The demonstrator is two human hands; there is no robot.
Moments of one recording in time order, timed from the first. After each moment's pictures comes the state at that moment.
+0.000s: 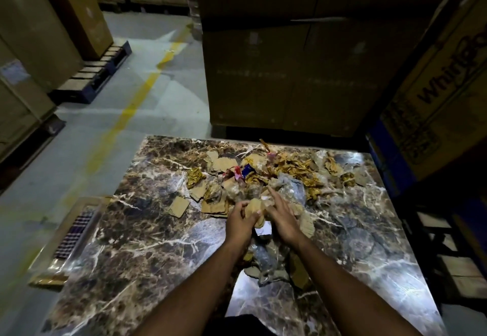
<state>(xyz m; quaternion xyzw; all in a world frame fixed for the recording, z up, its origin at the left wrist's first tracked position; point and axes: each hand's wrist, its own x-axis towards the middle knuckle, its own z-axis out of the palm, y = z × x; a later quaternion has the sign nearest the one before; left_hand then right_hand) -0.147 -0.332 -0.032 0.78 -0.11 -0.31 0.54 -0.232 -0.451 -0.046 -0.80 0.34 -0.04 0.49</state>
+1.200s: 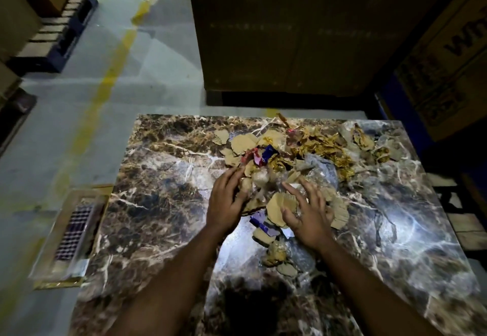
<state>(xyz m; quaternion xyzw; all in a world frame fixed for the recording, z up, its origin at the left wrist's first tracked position) -0.025 -0.291 -0.086 0.82 -0.38 -0.17 0.39 -0.221 -0.421 -0.055 -0.86 0.42 0.00 0.30</state>
